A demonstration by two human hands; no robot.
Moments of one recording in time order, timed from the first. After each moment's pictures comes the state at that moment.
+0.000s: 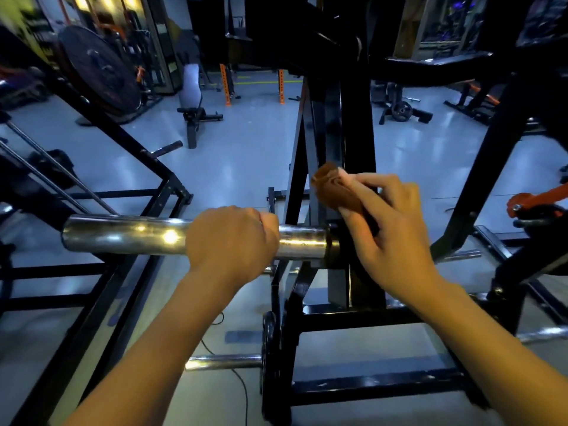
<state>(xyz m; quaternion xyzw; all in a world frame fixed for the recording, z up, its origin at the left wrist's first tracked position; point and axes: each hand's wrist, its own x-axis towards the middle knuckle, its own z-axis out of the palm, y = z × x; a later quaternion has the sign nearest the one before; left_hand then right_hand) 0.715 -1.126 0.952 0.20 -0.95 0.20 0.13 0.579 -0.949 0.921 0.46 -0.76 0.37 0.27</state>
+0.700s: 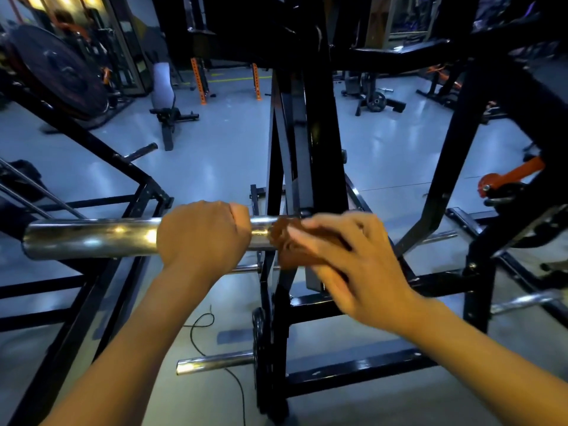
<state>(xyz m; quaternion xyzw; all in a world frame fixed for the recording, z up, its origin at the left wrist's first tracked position) 0.713 -1.135 0.941 0.26 -0.94 0.12 0.19 0.605 -0.914 0.885 0.58 -0.72 0.27 0.26</state>
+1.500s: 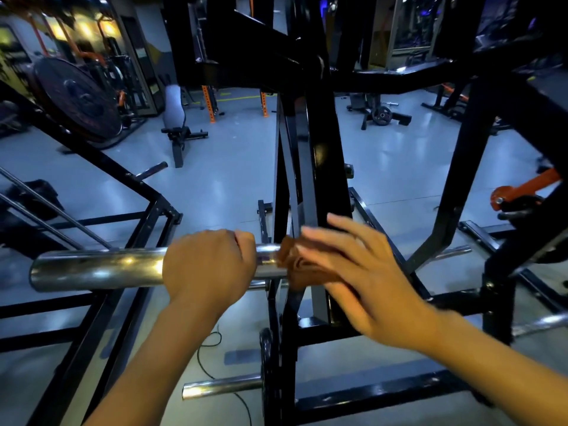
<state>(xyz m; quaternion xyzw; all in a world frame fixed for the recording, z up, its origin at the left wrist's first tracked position) 0.709 -1.133 0.941 0.26 -0.93 0.09 0.25 0.587 -0.921 0.899 0.62 -0.68 0.30 0.24</state>
